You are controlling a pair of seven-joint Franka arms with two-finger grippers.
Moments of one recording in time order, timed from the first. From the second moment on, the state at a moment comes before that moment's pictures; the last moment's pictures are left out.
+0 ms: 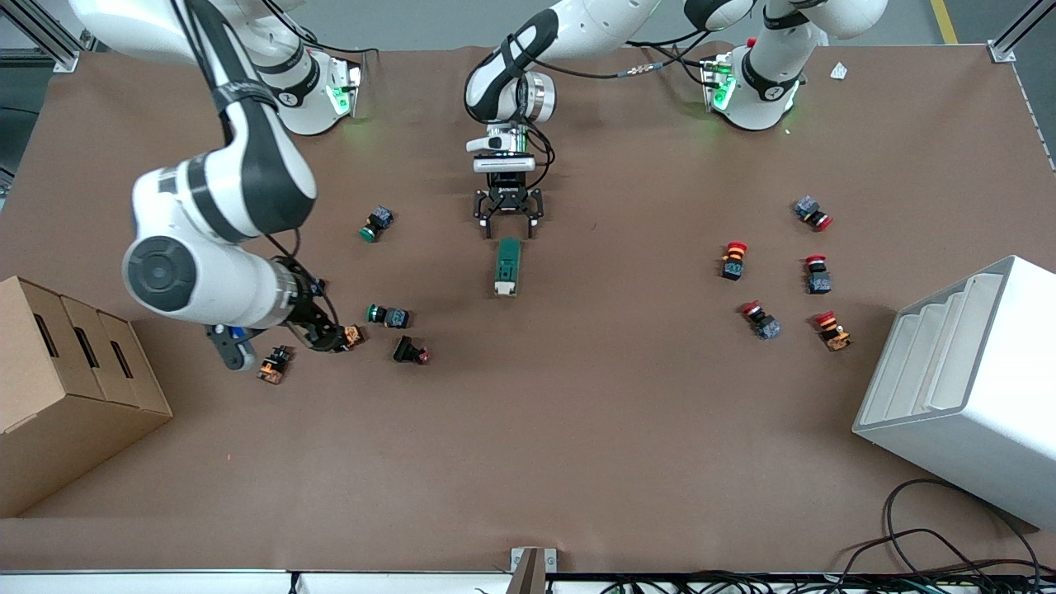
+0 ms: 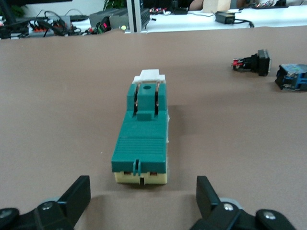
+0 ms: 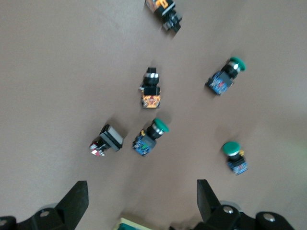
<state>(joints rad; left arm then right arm) -1.04 0.87 -0.34 -1.82 1.74 1.90 -2.54 0.30 0.44 0.01 -1.49 0.11 1.72 1.35</state>
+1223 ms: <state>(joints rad) -1.04 0.92 -0.31 -1.81 1.88 1.80 -2.63 0.63 0.70 0.01 -1.49 0.24 1.91 1.92</state>
